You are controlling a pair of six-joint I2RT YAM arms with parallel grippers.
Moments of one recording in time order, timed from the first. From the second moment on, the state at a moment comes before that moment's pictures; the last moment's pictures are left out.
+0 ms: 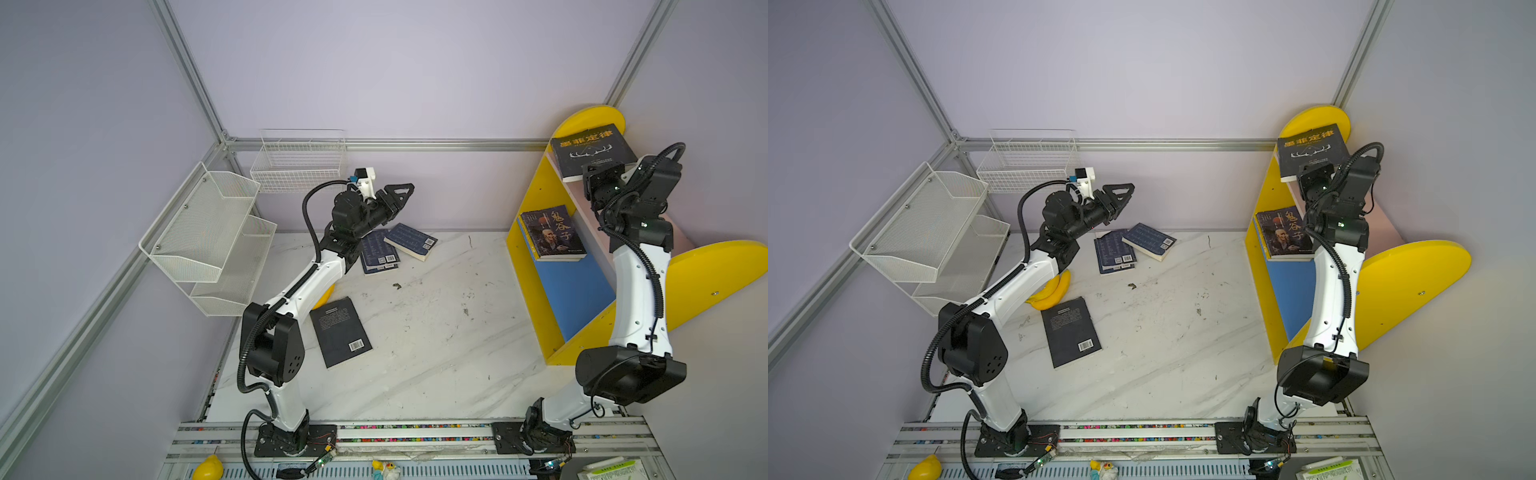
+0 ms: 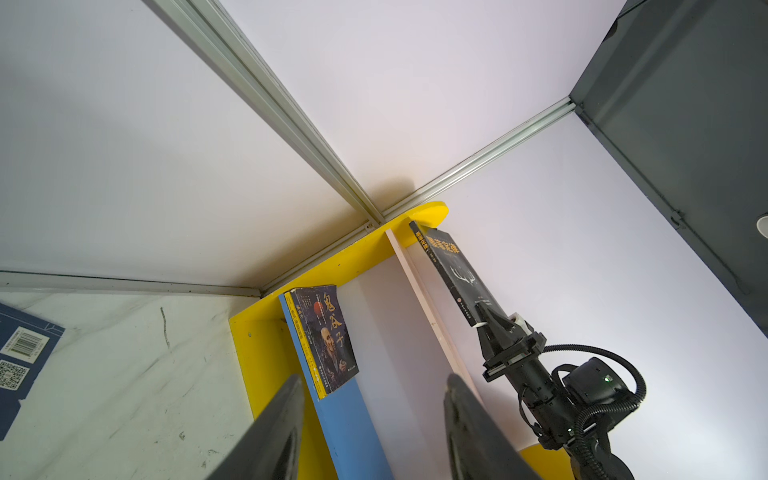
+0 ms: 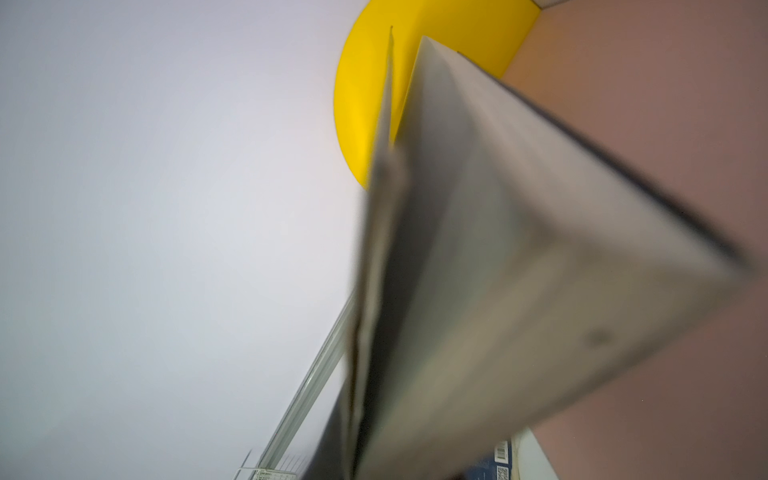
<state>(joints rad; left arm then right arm) -0.38 1.81 1.66 0.32 0.44 -1.12 -0.30 1.63 1.99 -0.45 -0.30 1.05</state>
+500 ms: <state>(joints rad) -0.37 1.82 1.65 0.40 0.46 -1.17 -0.34 1.68 2.02 -0.49 -0.31 1.07</state>
